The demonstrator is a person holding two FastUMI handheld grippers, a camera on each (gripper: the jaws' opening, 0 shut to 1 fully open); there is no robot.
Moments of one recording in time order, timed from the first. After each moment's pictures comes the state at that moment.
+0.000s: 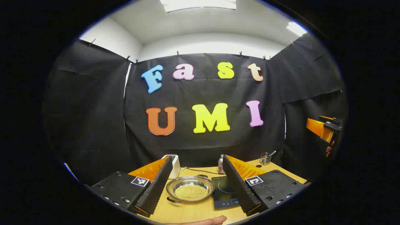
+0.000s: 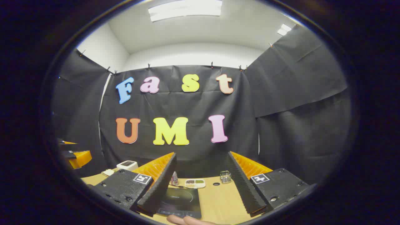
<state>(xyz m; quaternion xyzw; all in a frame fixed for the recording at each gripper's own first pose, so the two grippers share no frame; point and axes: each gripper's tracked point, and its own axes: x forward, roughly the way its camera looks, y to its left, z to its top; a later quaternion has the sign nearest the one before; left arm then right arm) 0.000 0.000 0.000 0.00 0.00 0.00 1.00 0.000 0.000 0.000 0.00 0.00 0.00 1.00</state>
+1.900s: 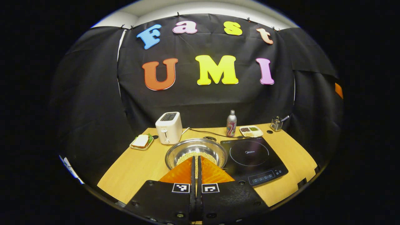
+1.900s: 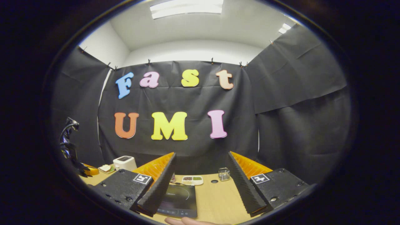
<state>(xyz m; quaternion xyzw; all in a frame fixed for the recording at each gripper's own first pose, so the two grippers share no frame) 0.059 0.025 -0.186 -0.01 0.23 -0.01 0.97 0.015 -0.010 -0.039 -0.01 0.02 0.00 1.00</state>
